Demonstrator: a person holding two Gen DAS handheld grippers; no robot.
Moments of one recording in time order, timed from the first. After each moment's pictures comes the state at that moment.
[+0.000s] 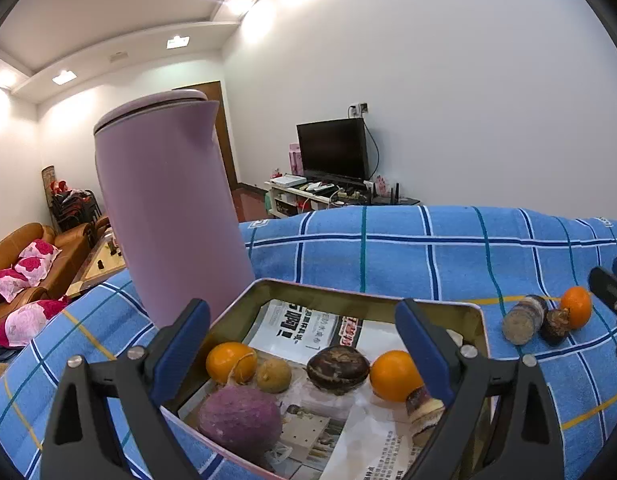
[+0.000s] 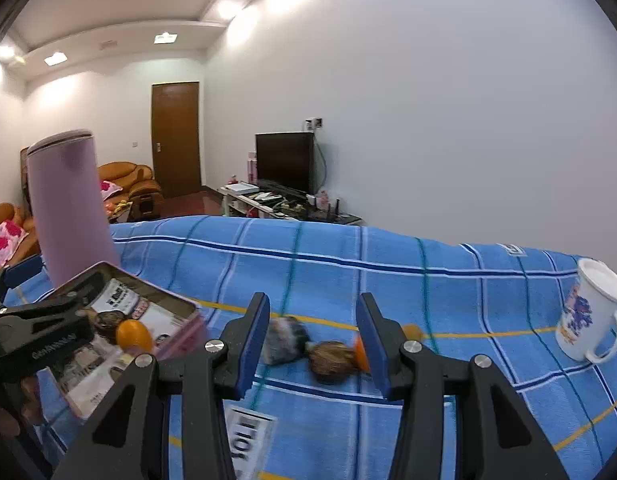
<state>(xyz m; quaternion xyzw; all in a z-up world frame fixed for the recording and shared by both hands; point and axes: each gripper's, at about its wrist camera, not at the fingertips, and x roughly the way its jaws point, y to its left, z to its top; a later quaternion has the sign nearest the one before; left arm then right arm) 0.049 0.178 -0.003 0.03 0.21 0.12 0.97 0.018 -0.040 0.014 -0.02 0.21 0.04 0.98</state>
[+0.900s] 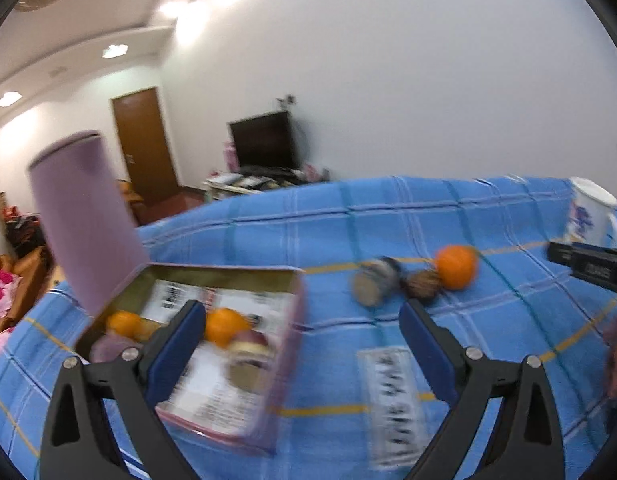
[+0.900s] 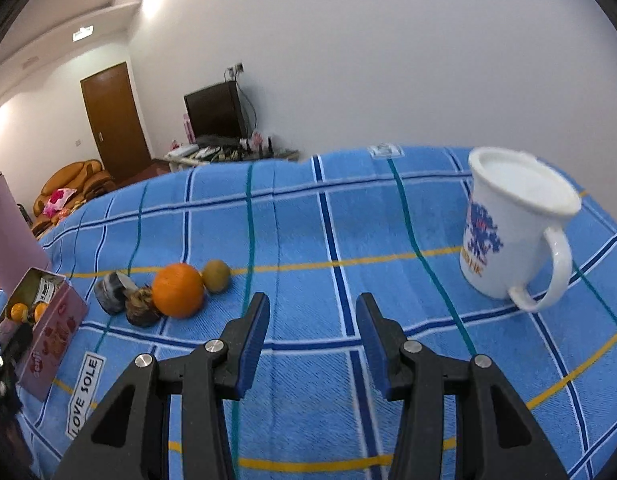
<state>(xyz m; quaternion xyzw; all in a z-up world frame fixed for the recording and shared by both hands) 0.015 0.065 -0.006 0.07 0.25 0.00 0.97 0.031 -0.202 -0.009 0.07 0.34 -0.03 0.94</state>
